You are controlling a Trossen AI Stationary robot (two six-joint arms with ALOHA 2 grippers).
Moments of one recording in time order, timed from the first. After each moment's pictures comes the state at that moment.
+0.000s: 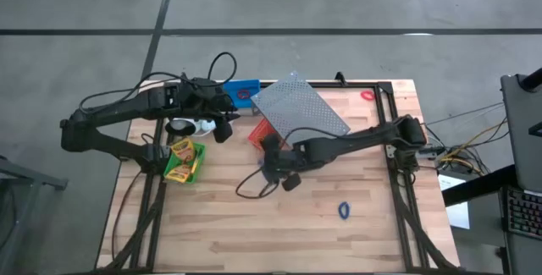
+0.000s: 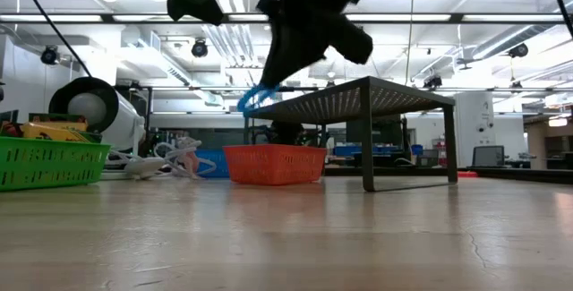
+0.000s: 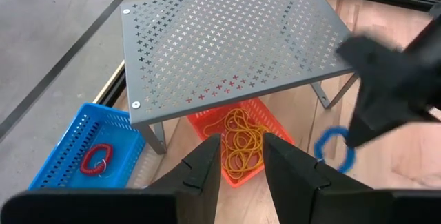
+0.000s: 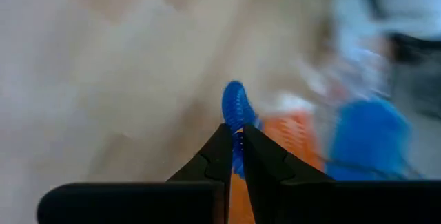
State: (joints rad) left arm 0.25 1.18 1.20 -0.75 -0.09 -0.05; right arm 0.15 1.92 1.53 -0.57 0.35 -0.55
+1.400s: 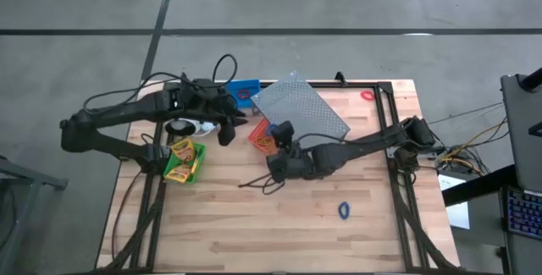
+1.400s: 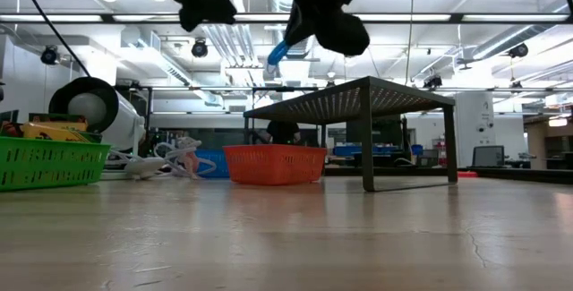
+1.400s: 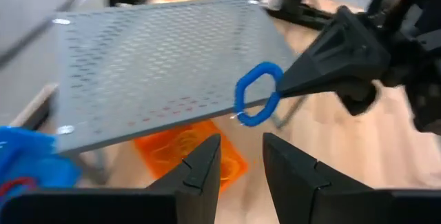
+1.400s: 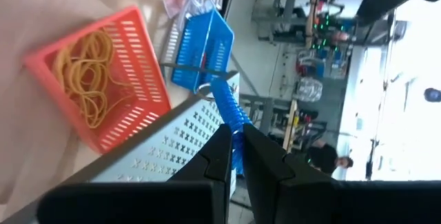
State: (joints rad) left arm 0.27 1.18 1.11 -0.55 0.11 -0.10; right arm 0.23 1.86 1.53 -0.58 0.99 -0.69
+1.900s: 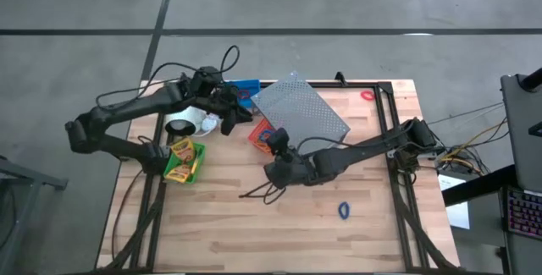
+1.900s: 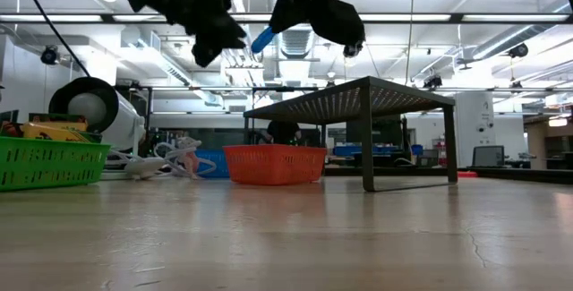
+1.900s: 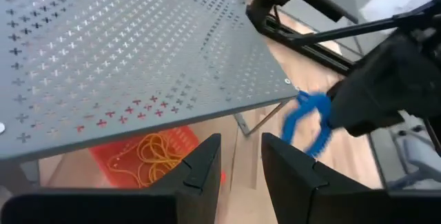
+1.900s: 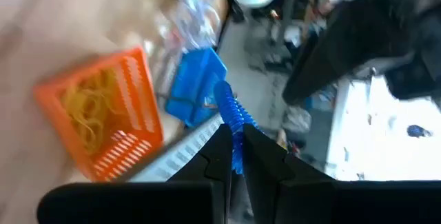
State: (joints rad) left arm 0.50 1.27 0.99 -0.35 0.53 -0.13; right arm 0.27 1.86 1.53 -0.46 0.94 -0.84
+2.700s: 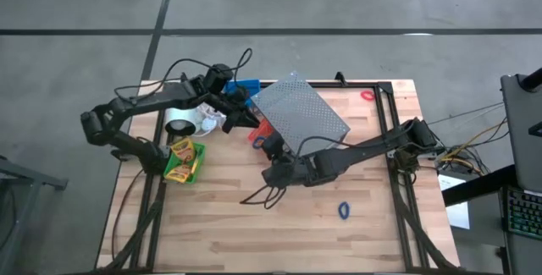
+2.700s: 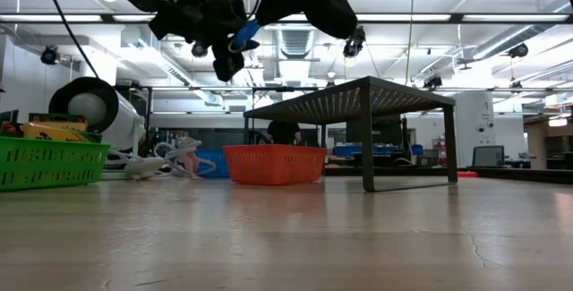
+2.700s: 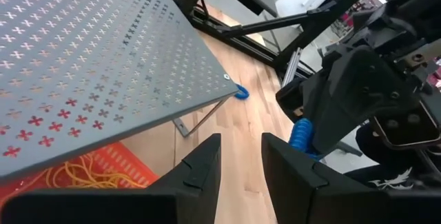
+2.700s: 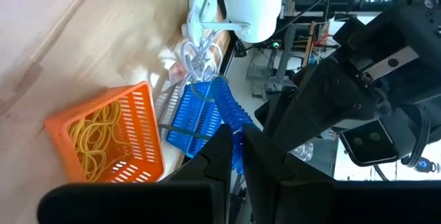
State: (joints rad) left arm 0.55 1.43 1.00 -0.21 0.90 -0.13; right arm 0.27 1.86 1.53 -0.38 0.85 -0.93
